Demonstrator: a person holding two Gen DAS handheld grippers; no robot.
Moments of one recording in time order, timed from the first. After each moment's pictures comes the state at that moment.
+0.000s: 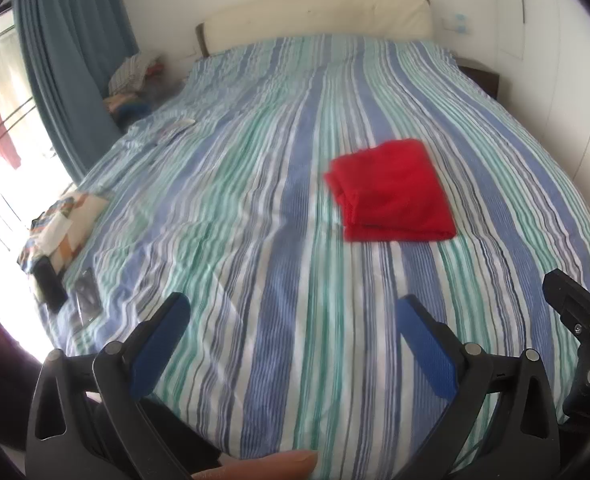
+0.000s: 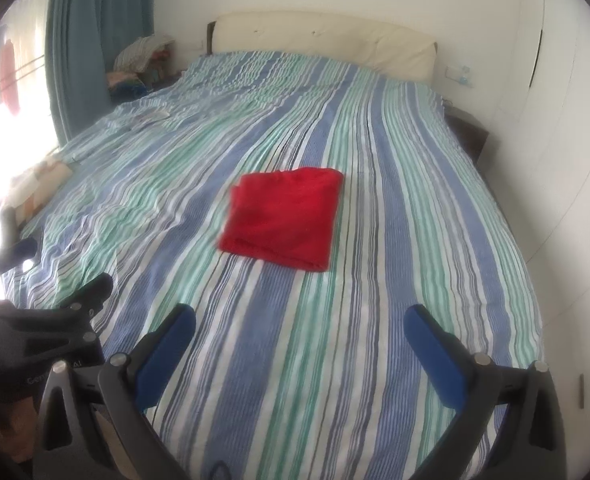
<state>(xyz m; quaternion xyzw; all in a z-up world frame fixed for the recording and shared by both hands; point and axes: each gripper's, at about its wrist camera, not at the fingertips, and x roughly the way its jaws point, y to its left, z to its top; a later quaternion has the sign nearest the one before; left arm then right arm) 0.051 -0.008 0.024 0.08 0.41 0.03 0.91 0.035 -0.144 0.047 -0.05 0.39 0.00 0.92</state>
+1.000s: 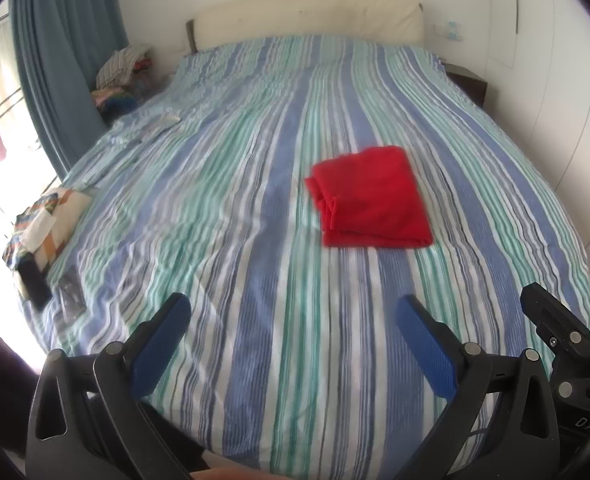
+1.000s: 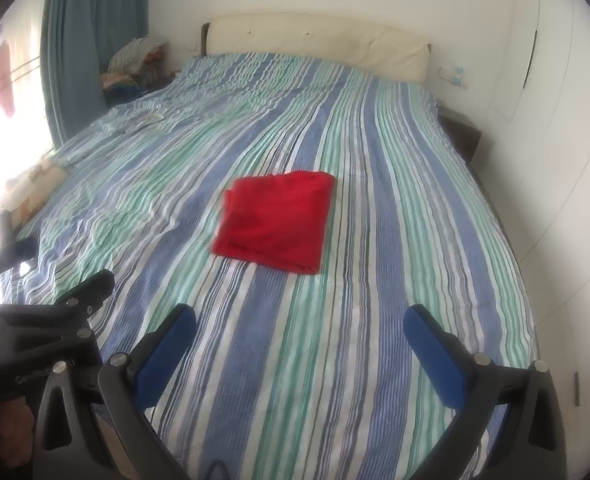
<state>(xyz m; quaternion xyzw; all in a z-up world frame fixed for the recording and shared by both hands) 0.052 -0.015 0.038 0.06 0.41 0.00 0.91 0.035 -0.149 0.058 -0.05 0.39 -0.01 0.92</state>
